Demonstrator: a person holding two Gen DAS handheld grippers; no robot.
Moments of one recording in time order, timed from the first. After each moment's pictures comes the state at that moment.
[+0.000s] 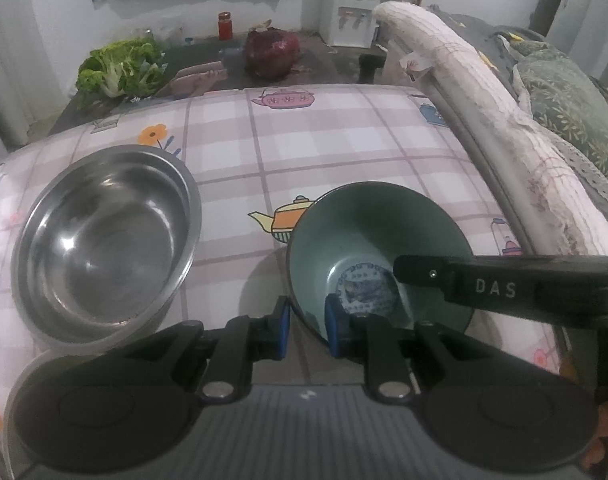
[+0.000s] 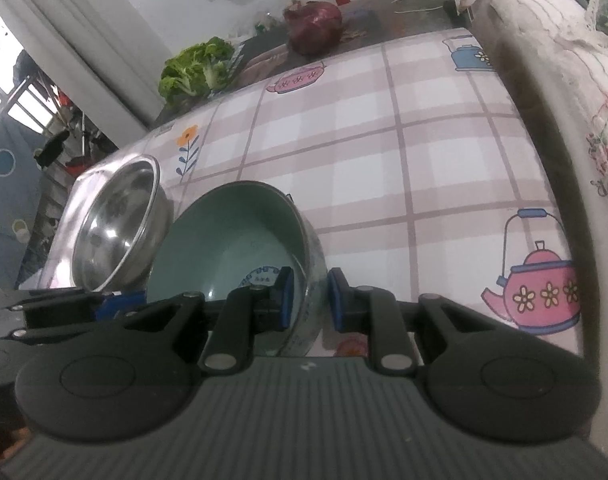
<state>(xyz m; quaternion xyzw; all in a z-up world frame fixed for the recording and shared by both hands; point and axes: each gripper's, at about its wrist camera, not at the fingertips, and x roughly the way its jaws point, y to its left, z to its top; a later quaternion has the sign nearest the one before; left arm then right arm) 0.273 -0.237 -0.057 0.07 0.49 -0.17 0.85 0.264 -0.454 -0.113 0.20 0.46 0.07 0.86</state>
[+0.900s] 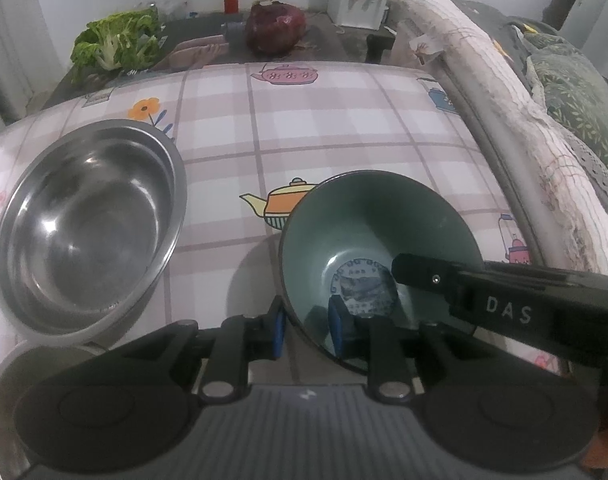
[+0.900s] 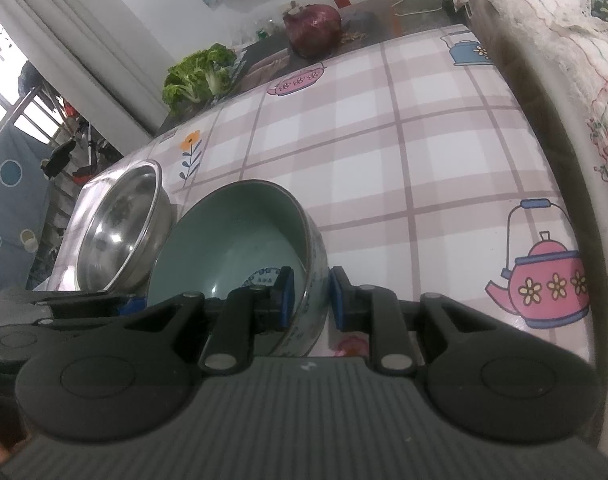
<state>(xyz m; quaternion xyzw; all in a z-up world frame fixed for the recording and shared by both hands) 0.284 -0.245 -0.069 0.05 0.53 -0.16 0.83 0.258 -0.454 -0.118 0.22 0.45 0.07 0.86</state>
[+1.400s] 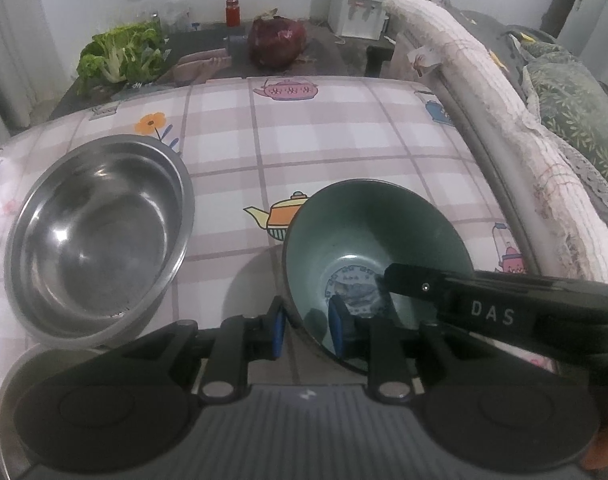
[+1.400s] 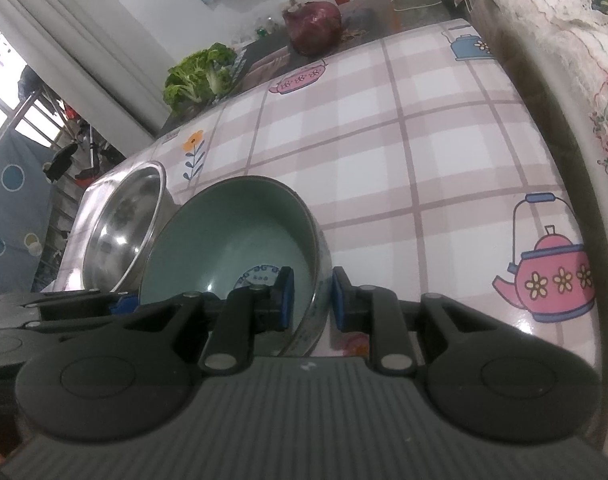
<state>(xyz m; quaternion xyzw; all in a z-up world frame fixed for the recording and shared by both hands) 0.279 -0.244 -0.057 0.05 0.51 -0.16 0.84 0.260 -0.453 -0.116 0.23 0.45 0.08 0.86</state>
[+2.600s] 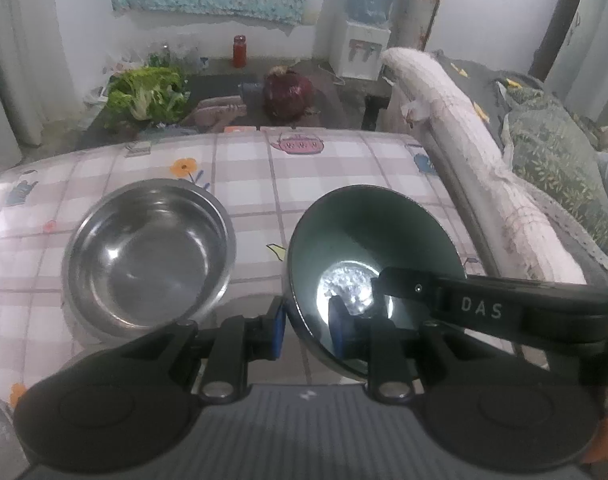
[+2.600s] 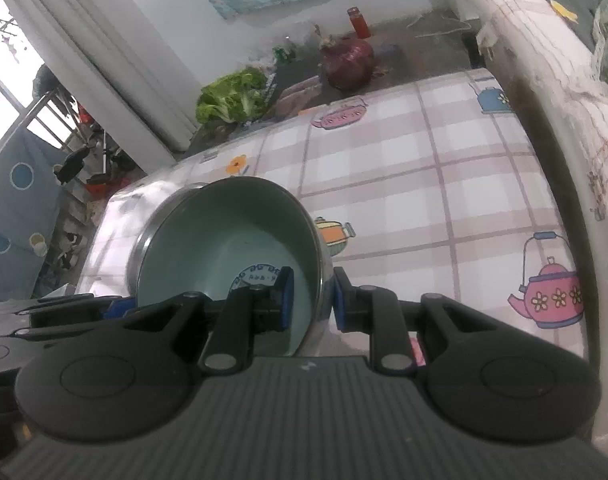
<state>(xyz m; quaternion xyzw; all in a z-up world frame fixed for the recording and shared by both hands) 0.251 -0.213 0.003 0.03 0.46 -0.16 0.87 0.243 -0.428 -0.054 0.21 0.43 0.09 0.88</state>
